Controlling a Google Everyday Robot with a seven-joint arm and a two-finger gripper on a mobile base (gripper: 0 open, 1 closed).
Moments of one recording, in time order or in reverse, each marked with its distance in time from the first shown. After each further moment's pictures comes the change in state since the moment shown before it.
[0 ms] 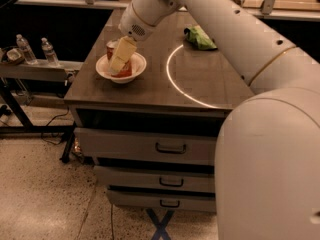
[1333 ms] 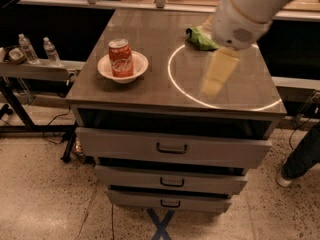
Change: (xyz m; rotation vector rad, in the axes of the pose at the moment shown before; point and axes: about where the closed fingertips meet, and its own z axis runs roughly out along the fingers) arm 0.119 0.137 -0.215 0.141 0.365 0.015
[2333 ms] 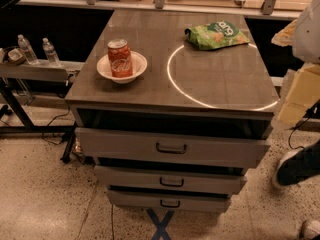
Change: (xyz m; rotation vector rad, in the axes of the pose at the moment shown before) arm 0.096 0.064 -0.076 0.016 0.163 0.125
